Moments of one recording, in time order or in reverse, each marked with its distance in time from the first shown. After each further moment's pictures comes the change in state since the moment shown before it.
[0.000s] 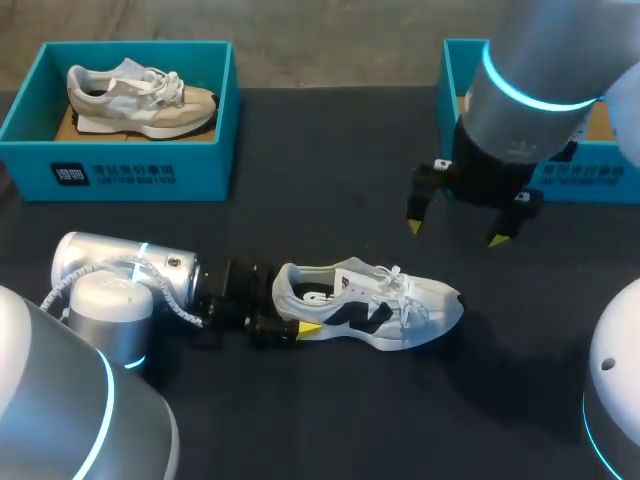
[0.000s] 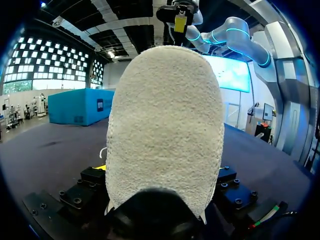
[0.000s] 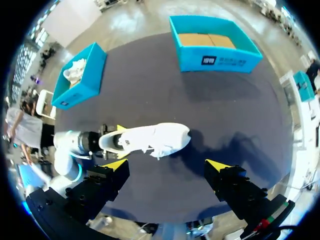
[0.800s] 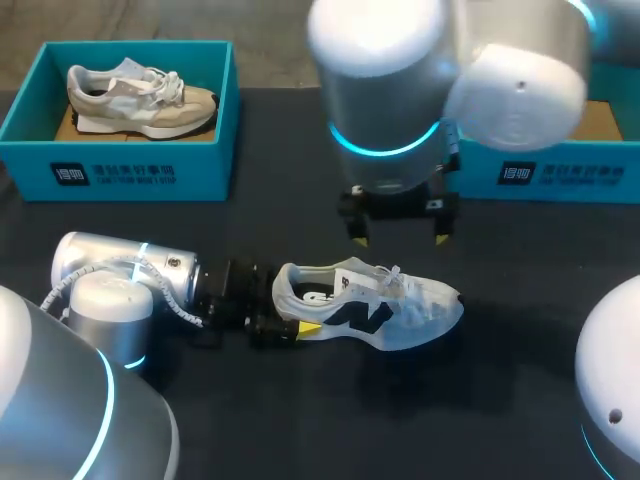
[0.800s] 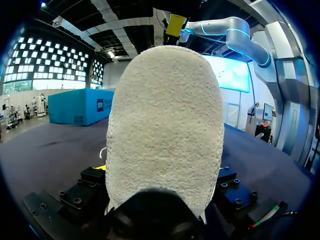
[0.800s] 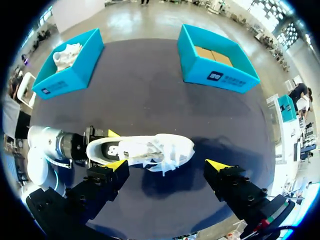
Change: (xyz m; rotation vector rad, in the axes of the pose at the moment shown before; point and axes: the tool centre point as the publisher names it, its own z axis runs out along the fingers) left arm 0.000 0.000 0.000 0.000 0.000 0.000; right arm 0.058 0.008 0.050 -0.082 -0.234 -0.090
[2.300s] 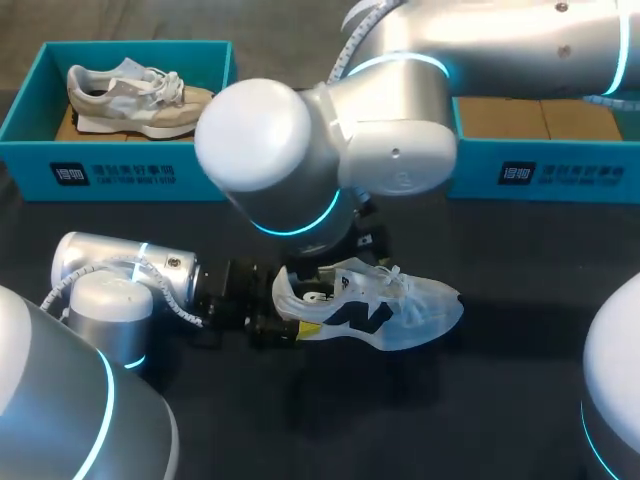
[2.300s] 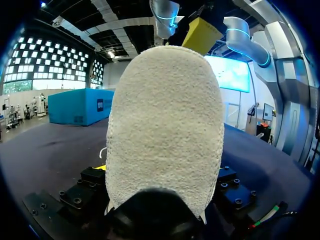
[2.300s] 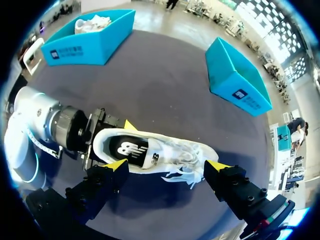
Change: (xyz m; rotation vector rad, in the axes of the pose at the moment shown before) left arm 0.000 0.000 0.000 0.000 0.000 0.000; right arm 0.070 -0.016 0.055 -0.079 -0.079 -0.228
